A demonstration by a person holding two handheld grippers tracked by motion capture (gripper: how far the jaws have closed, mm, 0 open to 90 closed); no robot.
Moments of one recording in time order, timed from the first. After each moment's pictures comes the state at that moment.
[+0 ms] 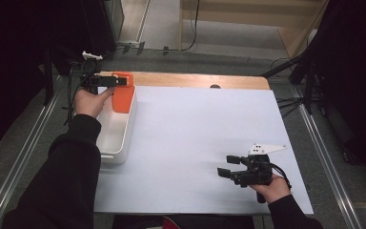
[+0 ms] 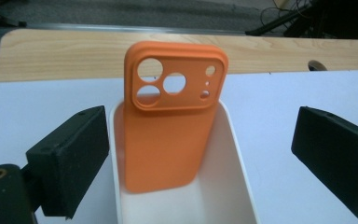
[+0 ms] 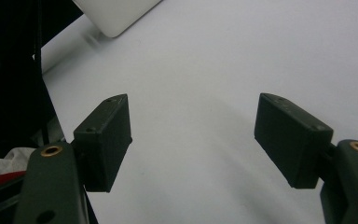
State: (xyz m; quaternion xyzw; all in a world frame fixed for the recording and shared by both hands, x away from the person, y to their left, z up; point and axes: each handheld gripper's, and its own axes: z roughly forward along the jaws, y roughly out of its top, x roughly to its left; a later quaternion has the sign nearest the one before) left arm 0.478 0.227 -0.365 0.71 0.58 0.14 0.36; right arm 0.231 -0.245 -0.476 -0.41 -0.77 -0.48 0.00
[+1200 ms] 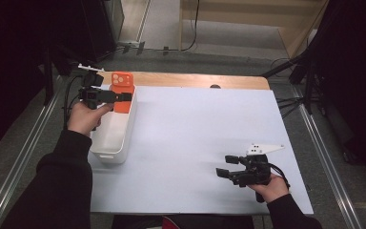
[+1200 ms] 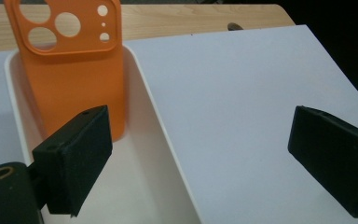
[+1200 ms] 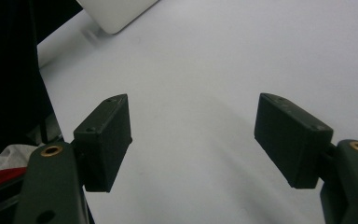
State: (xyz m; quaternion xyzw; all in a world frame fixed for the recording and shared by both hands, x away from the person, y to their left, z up) left arm 0.425 0.221 -0.362 0.76 0.50 0.05 0.41; right arm 0.233 -0.241 -0.477 -0.40 -0.78 -0.48 0.00
